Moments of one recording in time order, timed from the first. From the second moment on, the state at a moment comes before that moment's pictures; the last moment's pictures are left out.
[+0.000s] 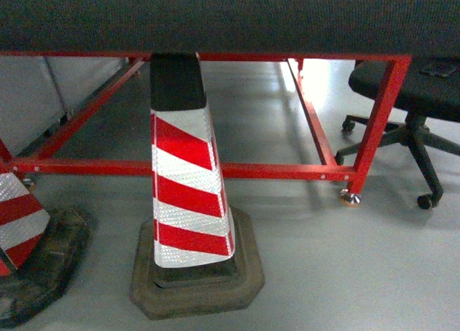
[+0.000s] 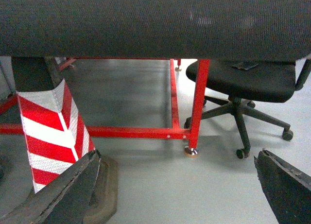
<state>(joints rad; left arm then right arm) 0.00 0.01 0.01 -0.01 0.00 0.00 0.00 0.00 0.01 0.00 0.00 0.00</state>
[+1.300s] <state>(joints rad) 0.00 0.01 0.01 -0.01 0.00 0.00 0.00 0.00 0.01 -0.01 0.00 0.00</state>
